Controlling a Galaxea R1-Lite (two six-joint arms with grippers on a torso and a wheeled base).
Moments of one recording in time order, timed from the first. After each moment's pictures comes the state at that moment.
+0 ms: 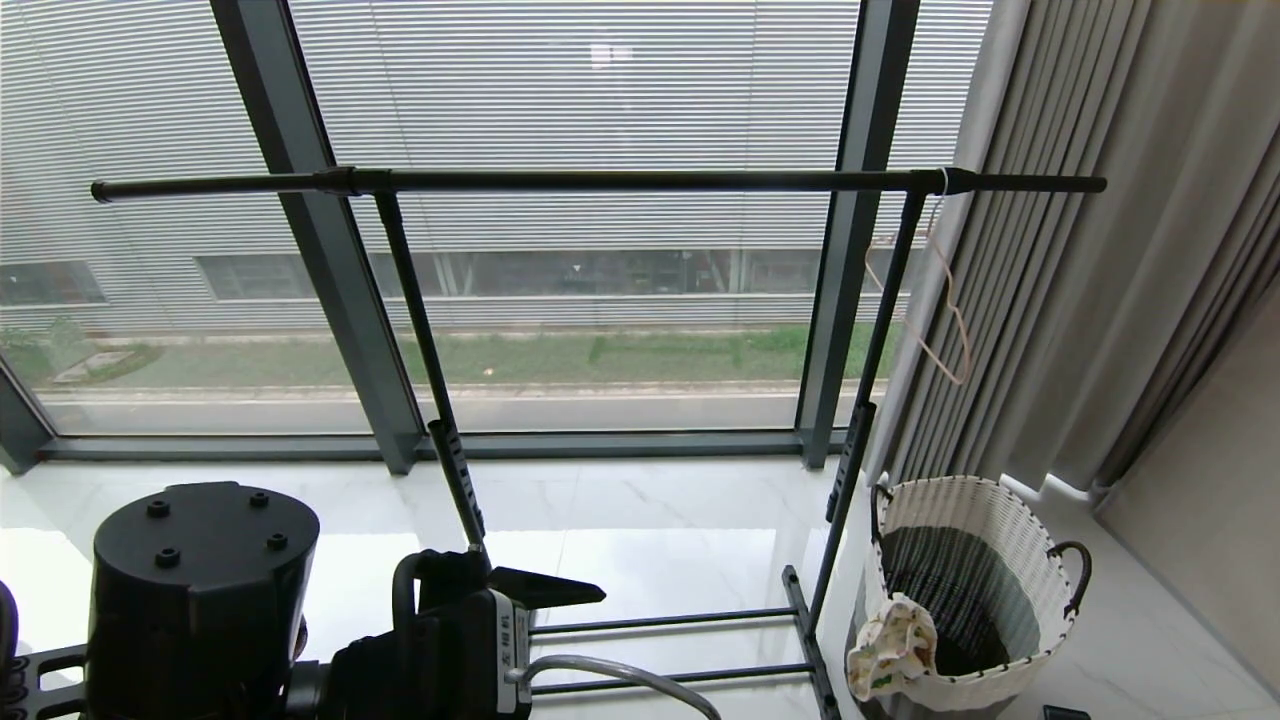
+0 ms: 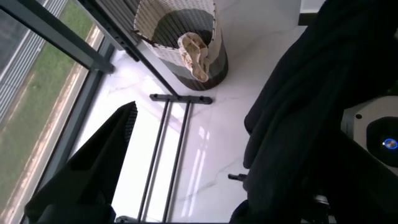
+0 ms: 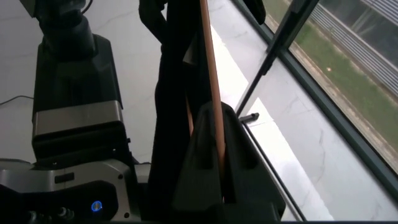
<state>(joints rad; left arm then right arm) -0.73 1.37 -0.45 -0.41 -0.42 0.58 1.30 1.30 -0.28 -0.80 -0.02 -0.12</state>
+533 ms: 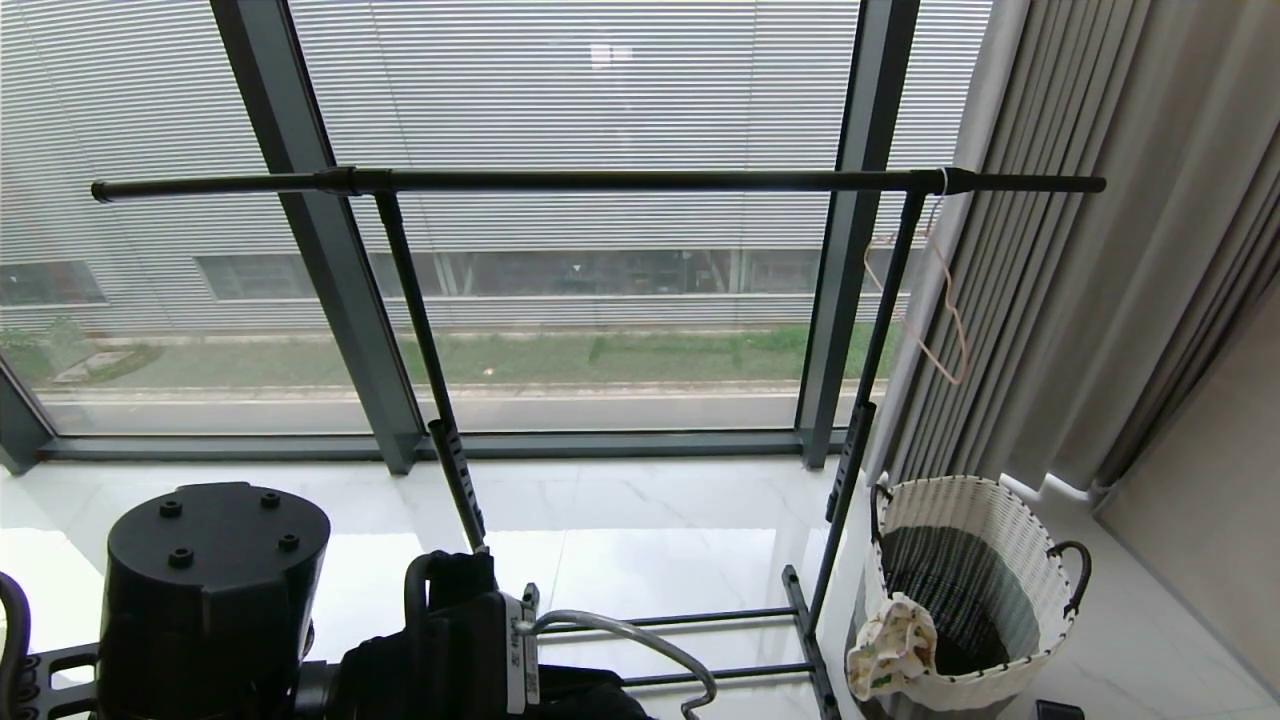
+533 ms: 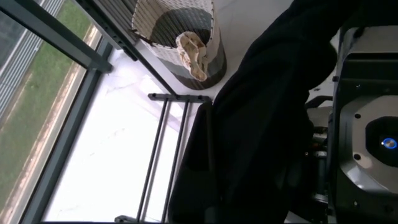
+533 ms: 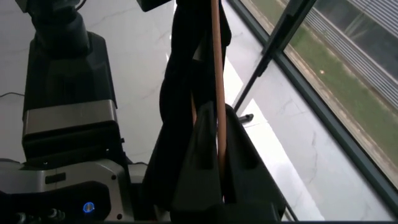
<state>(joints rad) -0.73 1.38 -0.45 -0.41 -0.41 0.58 1.30 1.32 -0.29 -0.81 -0.03 -0.15</state>
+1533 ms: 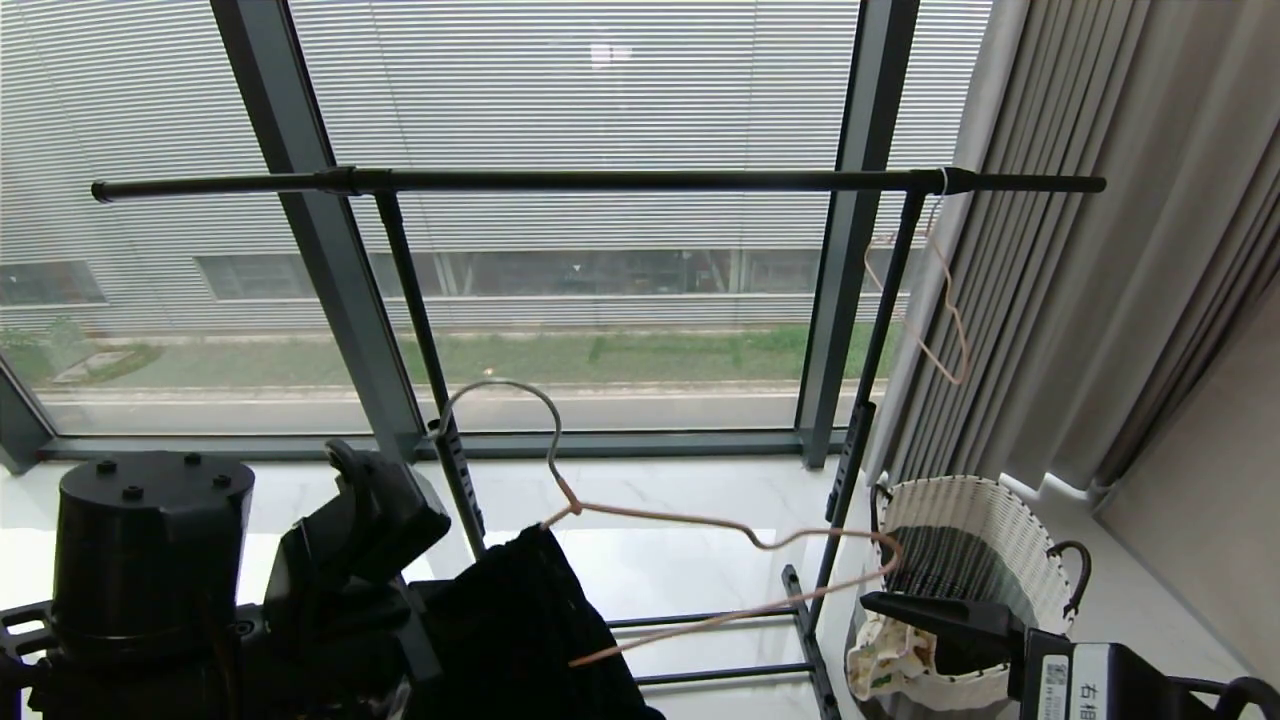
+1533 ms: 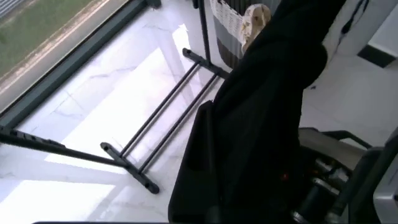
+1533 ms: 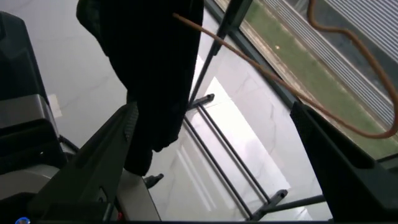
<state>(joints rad) -0.46 1.35 -0.43 -0.41 -0.31 0.31 1.19 1.36 -0.30 -0.80 -0.13 -0.21</state>
